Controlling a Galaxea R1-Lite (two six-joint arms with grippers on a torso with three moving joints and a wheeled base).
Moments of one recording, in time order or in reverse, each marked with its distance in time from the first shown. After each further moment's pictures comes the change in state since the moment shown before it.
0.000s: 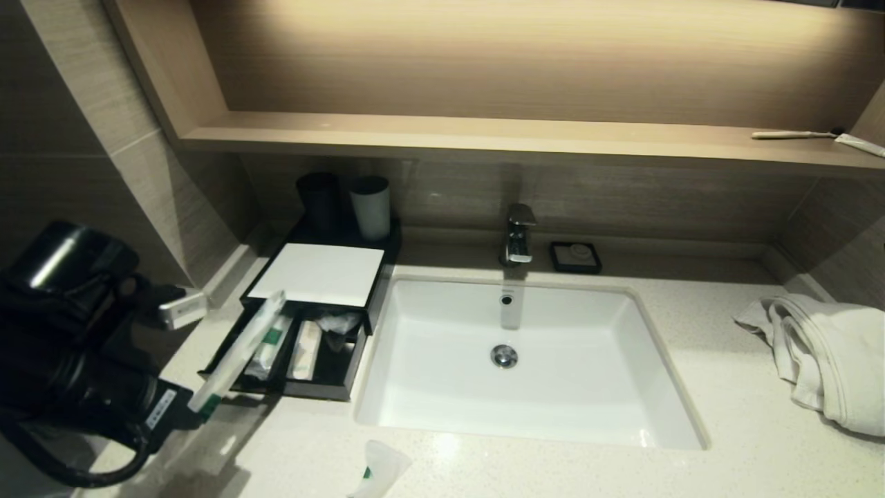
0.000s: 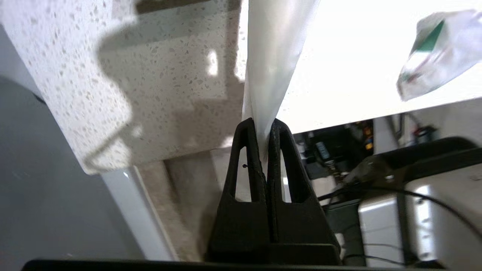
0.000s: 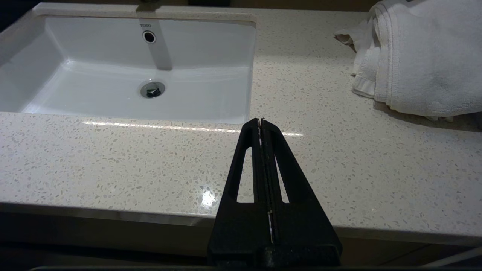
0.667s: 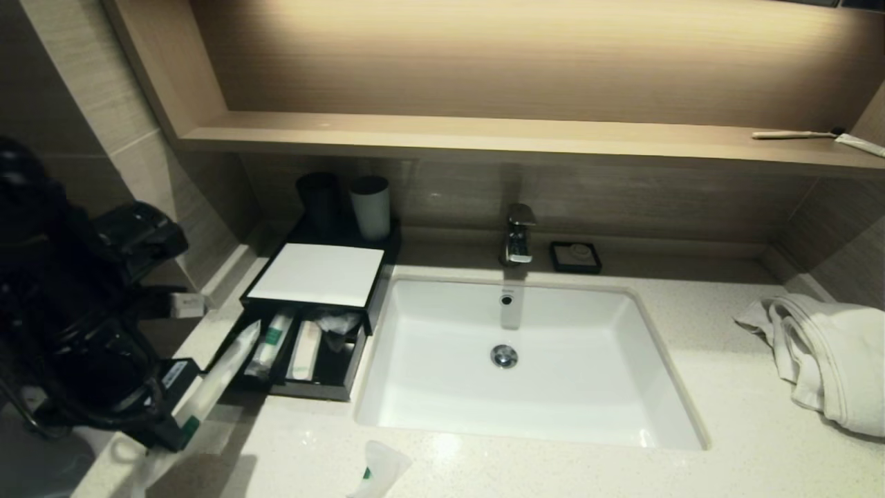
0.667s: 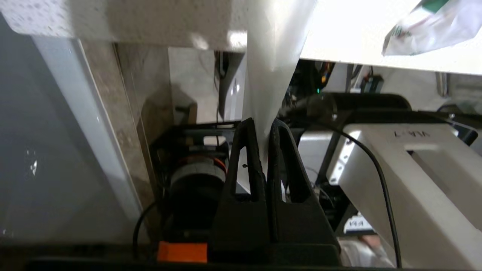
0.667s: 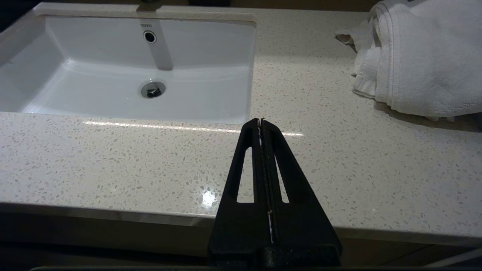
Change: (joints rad) left arm -0.044 0.219 -0.381 0.552 0.010 -0.318; right arm 0.000 0.000 0.000 0.000 0.000 0.000
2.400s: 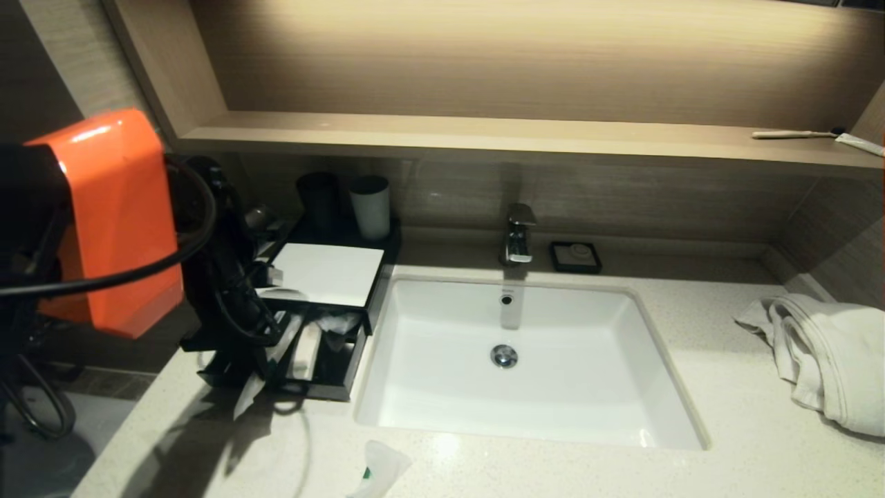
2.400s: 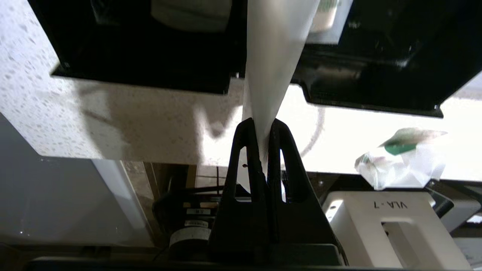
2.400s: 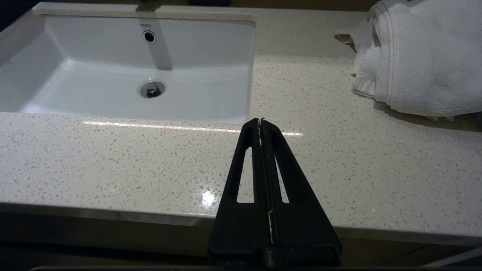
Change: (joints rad) left arm -0.012 0.463 -0.465 0.032 0.038 -0.024; right arm 0.000 0.000 0.000 0.000 0.000 -0.001
